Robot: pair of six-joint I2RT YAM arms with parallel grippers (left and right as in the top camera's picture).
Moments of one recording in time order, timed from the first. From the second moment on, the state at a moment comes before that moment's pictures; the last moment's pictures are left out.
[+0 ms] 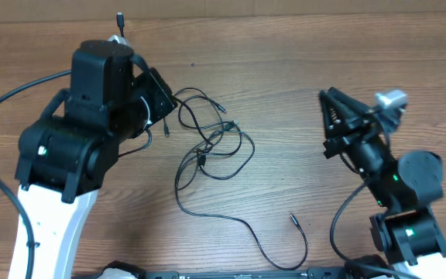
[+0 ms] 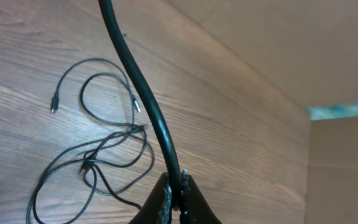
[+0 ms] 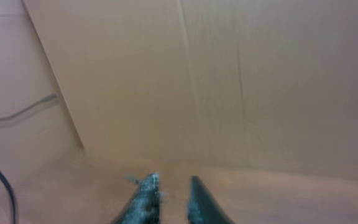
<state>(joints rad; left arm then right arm) -0.32 1.34 1.76 -1.17 0.06 -0.86 0.23 0.77 0.71 0.08 -0.23 0.24</state>
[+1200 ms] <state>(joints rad) -0.32 1.39 1.76 -0.88 0.30 -1.02 0.39 1.33 0.71 0.31 -0.89 0.12</state>
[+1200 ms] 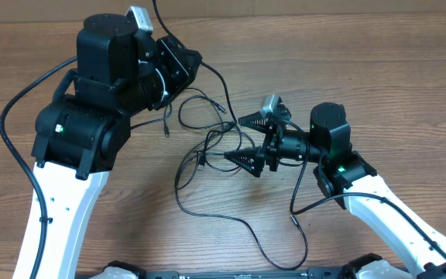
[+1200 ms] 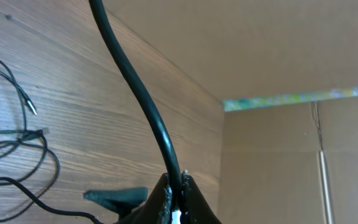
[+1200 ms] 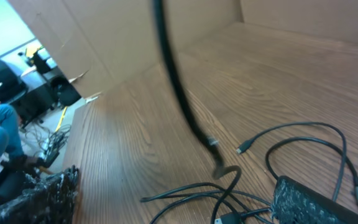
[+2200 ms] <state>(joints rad) -0.32 1.39 1.76 -0.89 0.33 -1.10 0.39 1.33 0.71 0.29 -0.86 0.15</state>
